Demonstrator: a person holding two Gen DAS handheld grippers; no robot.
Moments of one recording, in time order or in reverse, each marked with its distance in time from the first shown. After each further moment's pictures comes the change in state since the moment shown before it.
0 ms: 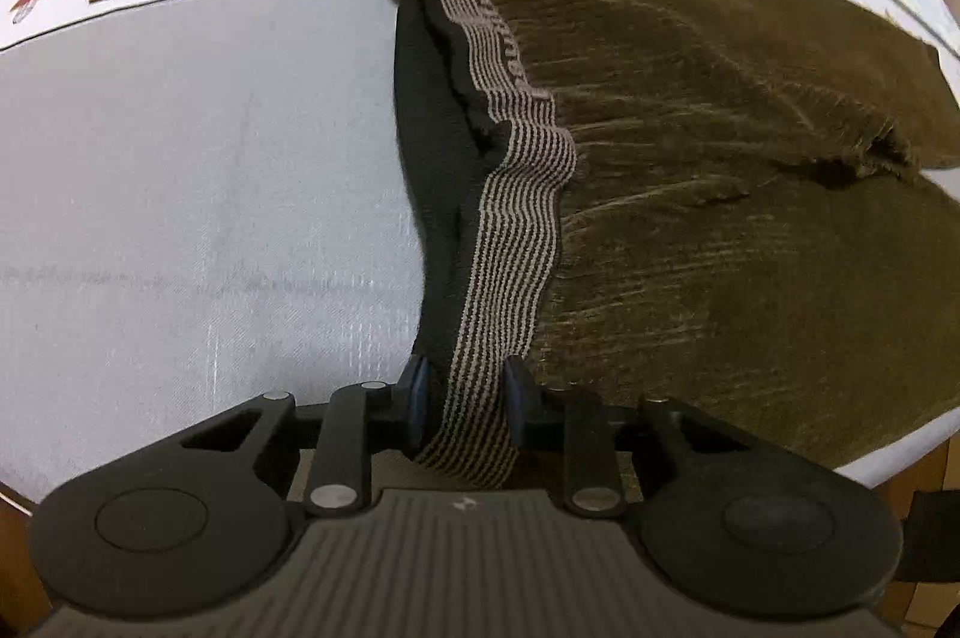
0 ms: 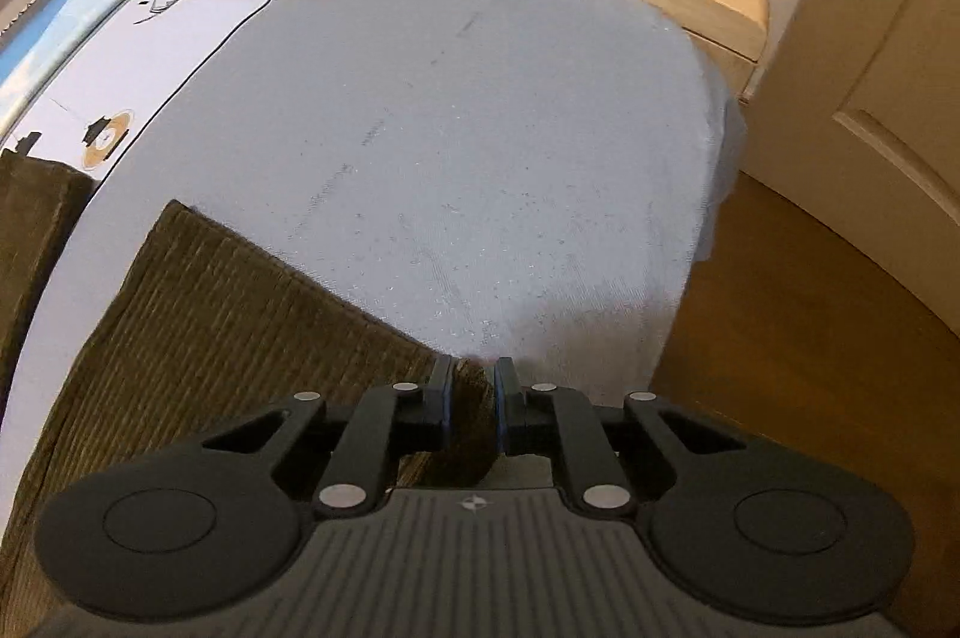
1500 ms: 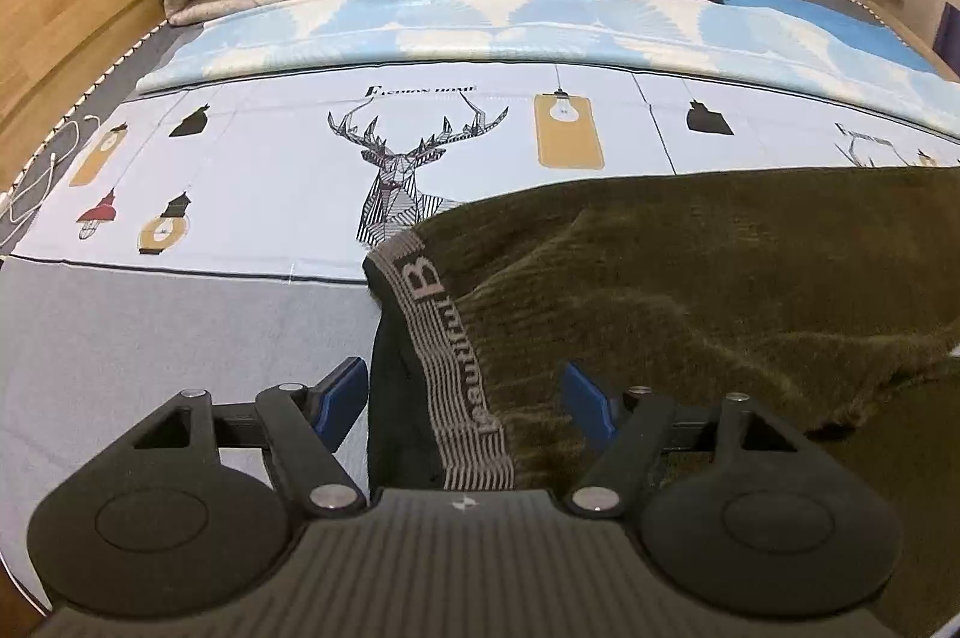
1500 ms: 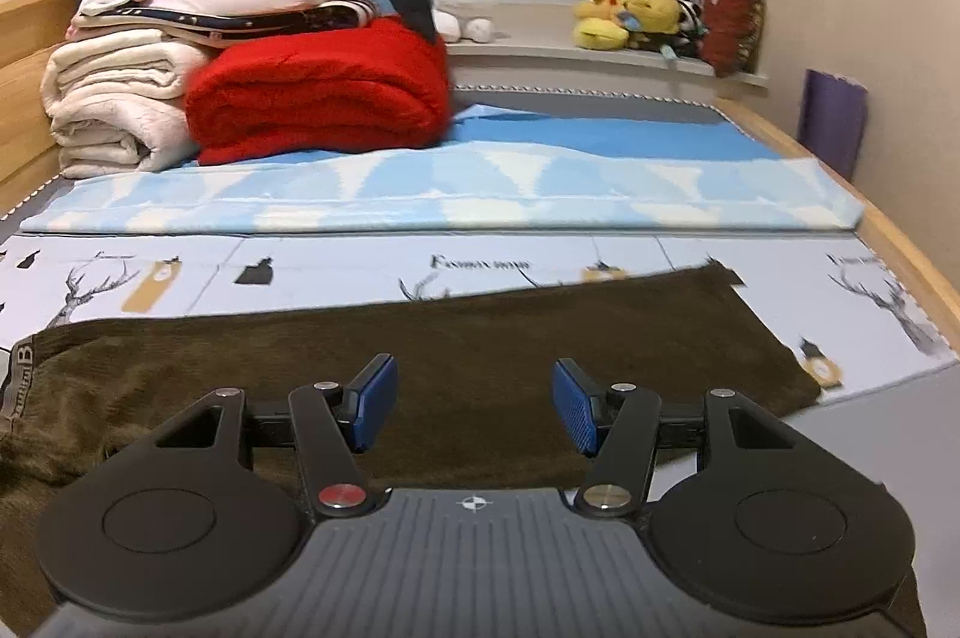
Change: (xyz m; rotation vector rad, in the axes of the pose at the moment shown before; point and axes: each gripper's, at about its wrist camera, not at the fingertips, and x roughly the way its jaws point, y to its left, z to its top) left arm -0.043 -0.078 0.084 -0.021 -0.406 0.196; right arm -0.213 0.295 -0.125 -0.804 -0.441 0.704
